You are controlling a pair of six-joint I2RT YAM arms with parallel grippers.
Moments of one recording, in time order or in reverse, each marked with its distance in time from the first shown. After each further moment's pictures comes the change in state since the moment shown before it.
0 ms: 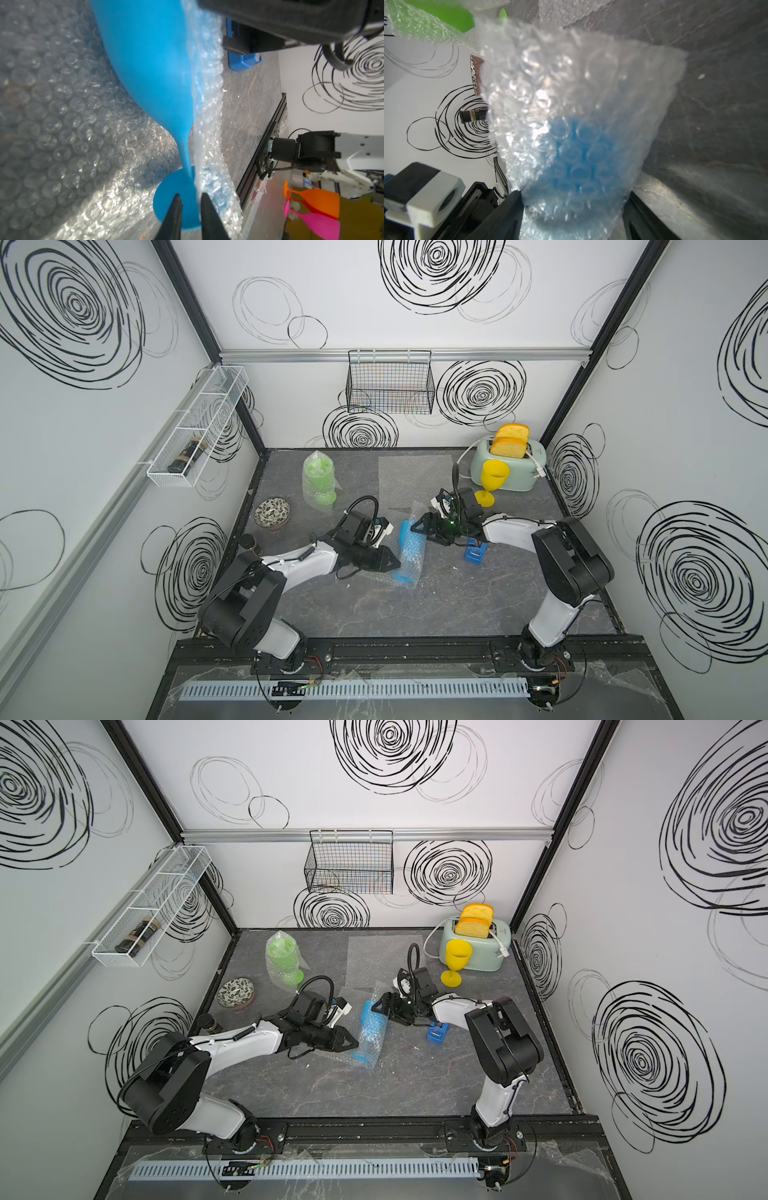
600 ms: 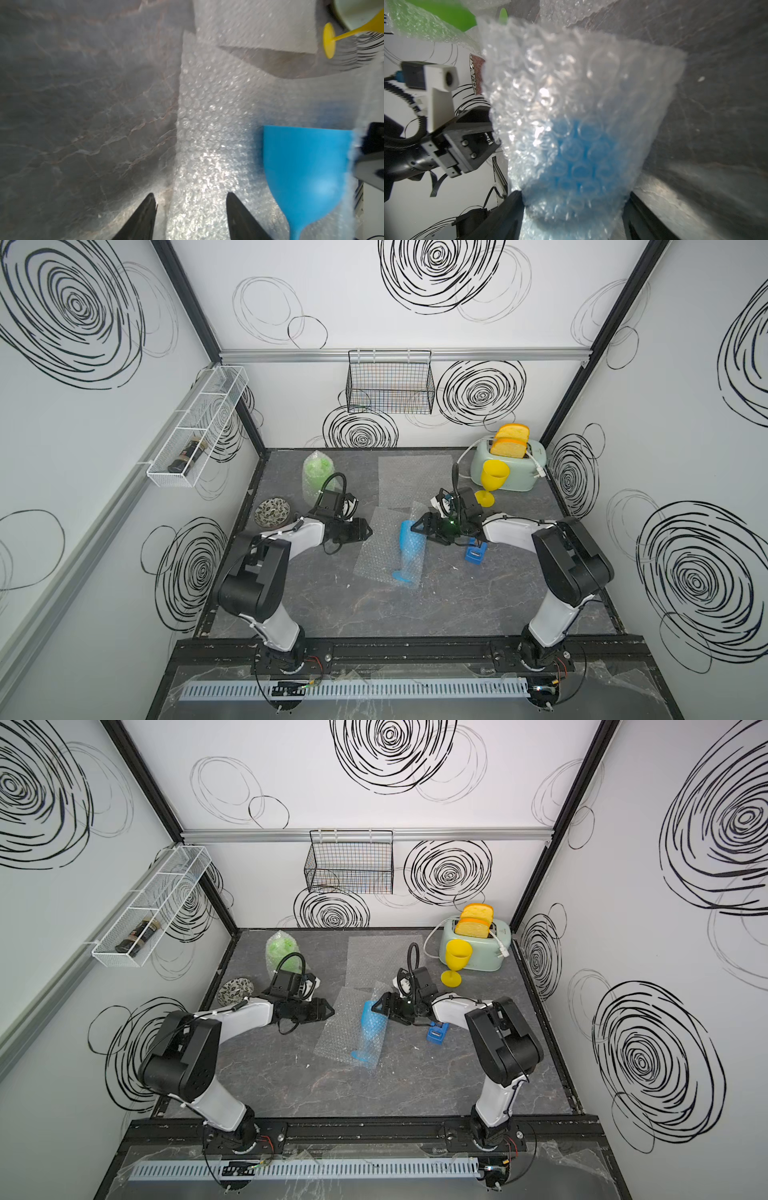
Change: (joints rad) left arm 0.283 0.200 0.167 -0.069 -0.244 0.127; right arm 0.000 0.000 0.006 -0.008 0.002 -0.009
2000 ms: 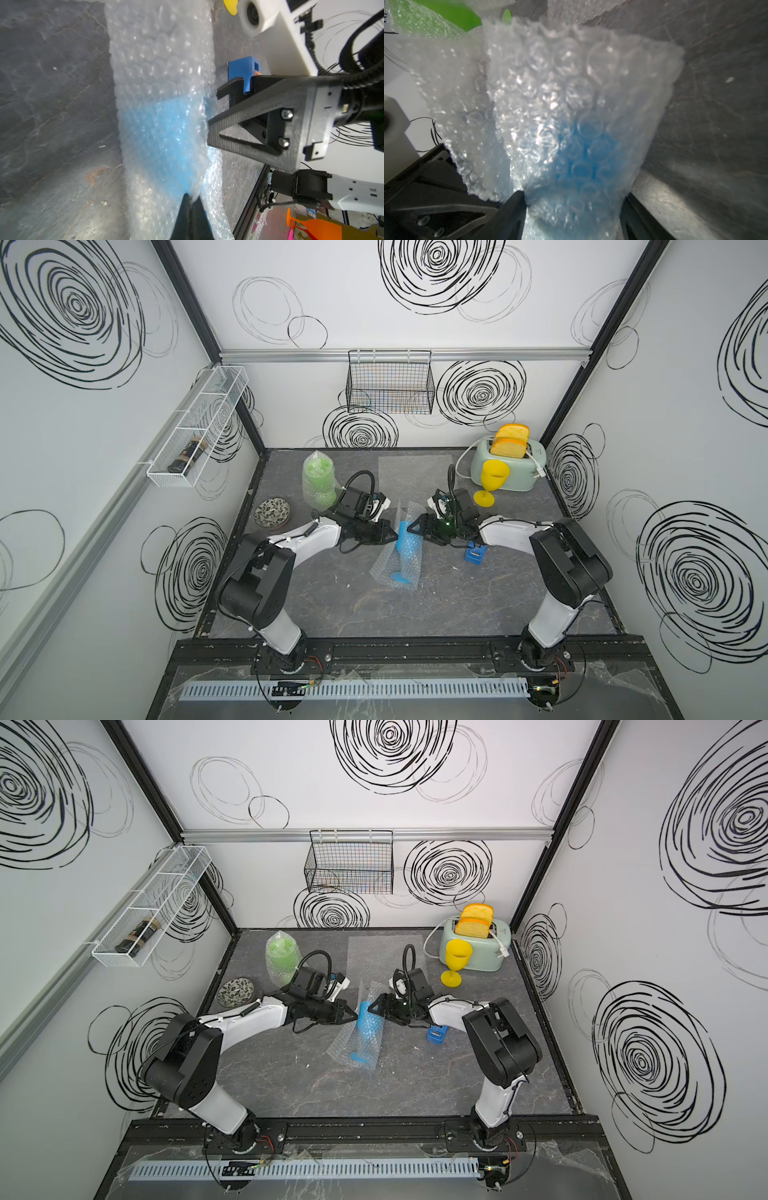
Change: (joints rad) left arm -0.191 -0.053 0.079 -0.011 0.242 -0.072; right arm 0.052 0.000 -0.013 0.055 0.045 0.040
